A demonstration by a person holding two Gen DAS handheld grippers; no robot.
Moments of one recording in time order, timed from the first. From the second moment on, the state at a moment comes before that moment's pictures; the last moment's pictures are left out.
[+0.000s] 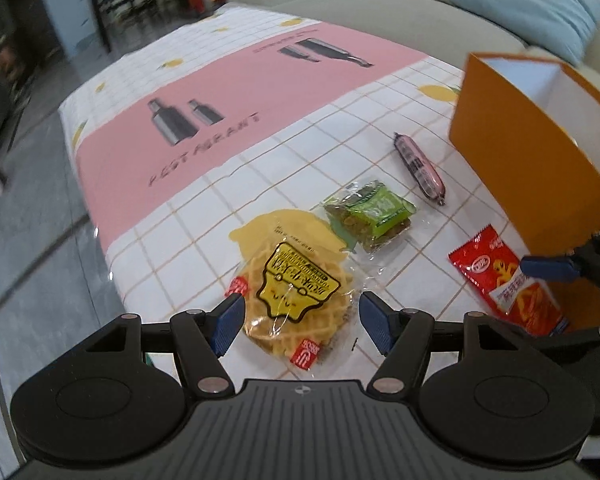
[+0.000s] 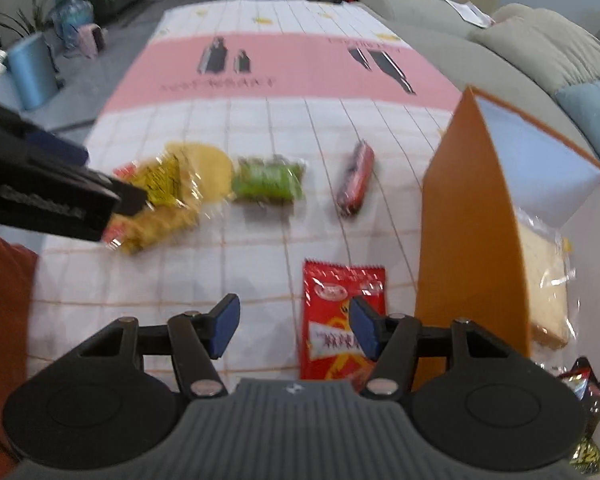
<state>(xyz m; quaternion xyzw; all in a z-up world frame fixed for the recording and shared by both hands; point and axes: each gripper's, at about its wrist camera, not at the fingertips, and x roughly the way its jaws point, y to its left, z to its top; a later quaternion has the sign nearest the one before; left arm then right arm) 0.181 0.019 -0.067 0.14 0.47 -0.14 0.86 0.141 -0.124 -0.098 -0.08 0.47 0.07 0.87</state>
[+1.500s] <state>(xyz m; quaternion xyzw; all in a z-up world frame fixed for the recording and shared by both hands) 0.168 -0.024 -0.090 0.22 0.47 -0.19 0.83 0.131 -0.135 -0.103 -0.07 0.48 0.07 0.87</state>
